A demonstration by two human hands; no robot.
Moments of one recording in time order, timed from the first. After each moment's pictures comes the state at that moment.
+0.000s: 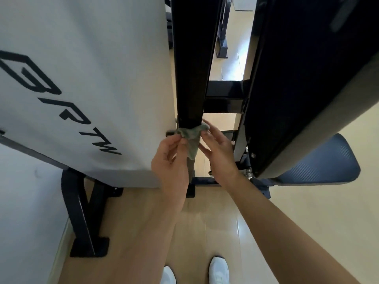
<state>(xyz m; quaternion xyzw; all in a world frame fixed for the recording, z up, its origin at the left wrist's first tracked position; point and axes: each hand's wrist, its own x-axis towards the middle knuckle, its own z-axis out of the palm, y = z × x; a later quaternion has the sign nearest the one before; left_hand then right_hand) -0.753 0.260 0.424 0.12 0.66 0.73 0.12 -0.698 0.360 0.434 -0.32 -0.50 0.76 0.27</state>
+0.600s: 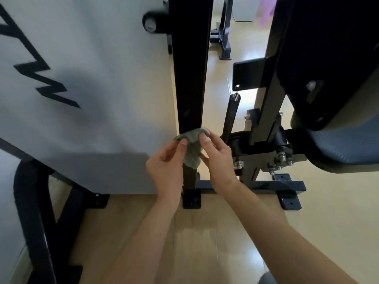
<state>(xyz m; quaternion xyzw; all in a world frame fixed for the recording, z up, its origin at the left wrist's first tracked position) -0.760 0.261 0.192 0.09 0.65 0.74 0.12 -0.694 0.344 0.198 -0.31 -0.53 0.73 0.30</state>
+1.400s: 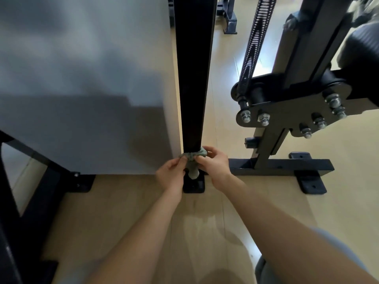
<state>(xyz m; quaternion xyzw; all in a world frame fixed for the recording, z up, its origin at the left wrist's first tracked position) -0.776 0.265 -0.090 -0.07 0.73 0.64 0.24 -0.699 0.358 -0.061 -0.45 -0.56 0.67 0.19</state>
